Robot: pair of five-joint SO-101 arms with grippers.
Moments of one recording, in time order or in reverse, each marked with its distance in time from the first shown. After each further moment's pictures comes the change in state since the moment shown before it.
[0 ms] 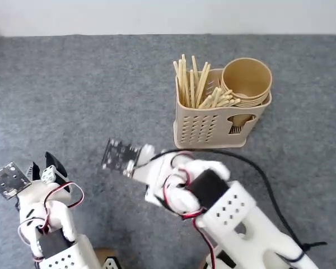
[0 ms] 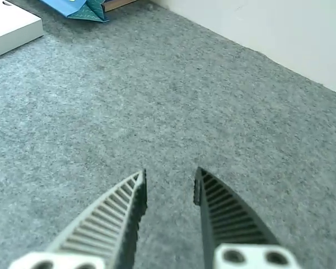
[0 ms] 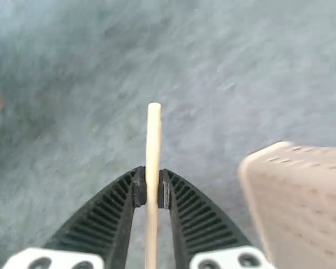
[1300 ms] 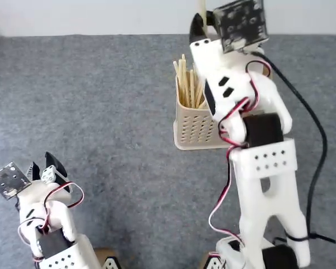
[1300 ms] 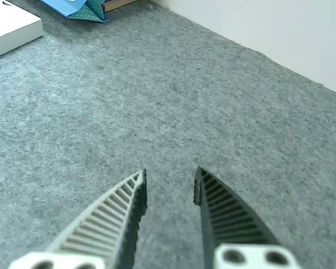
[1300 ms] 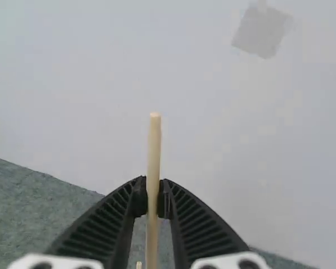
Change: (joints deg) left arm 0.0 0.0 0.0 0.0 0.1; right arm 31.7 16.5 -28.7 -40.3 -19.6
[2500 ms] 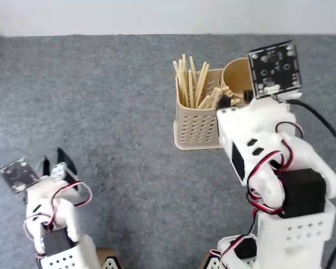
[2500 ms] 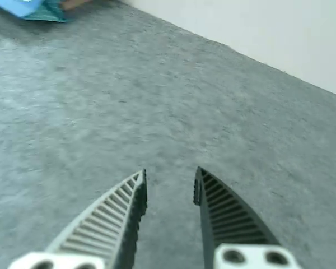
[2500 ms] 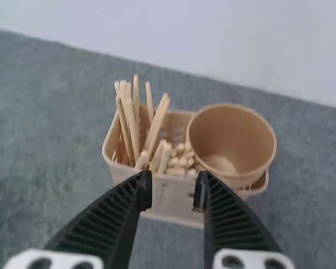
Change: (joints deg) left arm 8.5 0.0 0.0 -0.8 0.0; right arm 3.0 -18.9 0.0 47.6 -4.5
